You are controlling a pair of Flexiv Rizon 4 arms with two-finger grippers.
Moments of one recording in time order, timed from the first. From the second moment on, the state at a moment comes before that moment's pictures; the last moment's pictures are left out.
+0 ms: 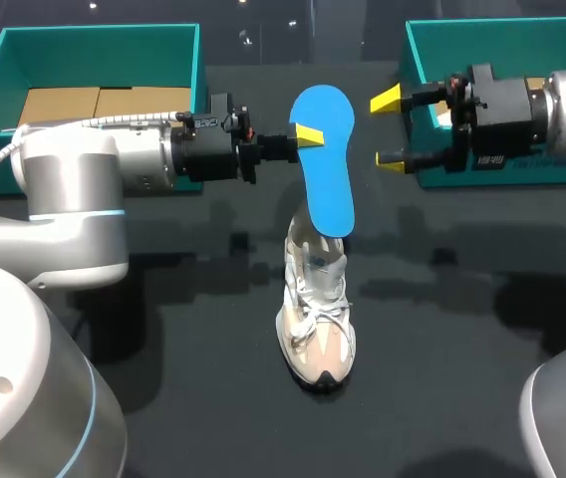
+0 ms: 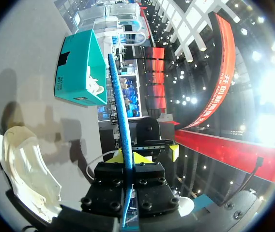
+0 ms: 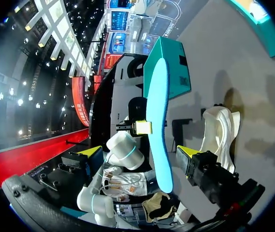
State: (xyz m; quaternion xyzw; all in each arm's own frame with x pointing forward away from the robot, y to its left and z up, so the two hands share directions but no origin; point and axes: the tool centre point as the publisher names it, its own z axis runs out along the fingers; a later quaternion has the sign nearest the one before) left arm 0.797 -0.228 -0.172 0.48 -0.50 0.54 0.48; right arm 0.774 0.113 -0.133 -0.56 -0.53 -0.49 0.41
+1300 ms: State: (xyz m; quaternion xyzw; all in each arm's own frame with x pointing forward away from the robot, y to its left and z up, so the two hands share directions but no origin) left arm 0.805 -0.182 -0.106 0.14 -0.67 0.71 0.16; right arm 0.773 0.110 -0.133 -0.55 -0.53 -0.49 0.42
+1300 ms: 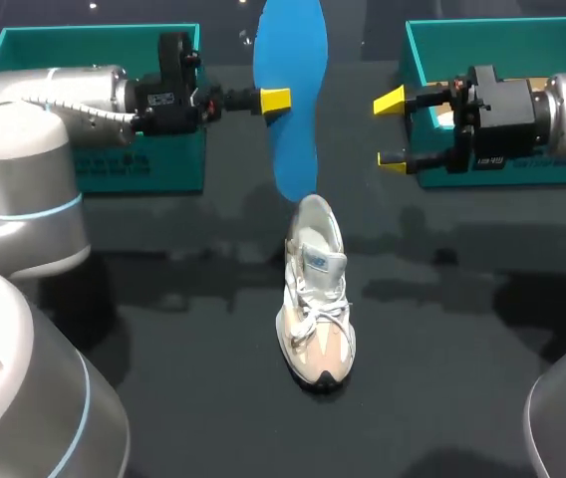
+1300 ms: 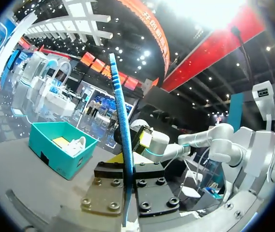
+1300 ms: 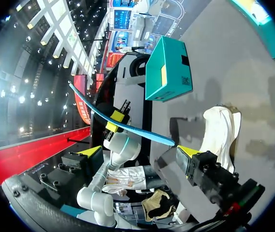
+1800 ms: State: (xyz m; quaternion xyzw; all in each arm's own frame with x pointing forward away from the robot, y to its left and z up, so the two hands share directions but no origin) left arm 0.794 -0.159 -0.104 -0.02 -0.74 0.67 -0.01; right arm 0.773 0.110 -0.133 -0.55 -0.53 -0.49 0.42
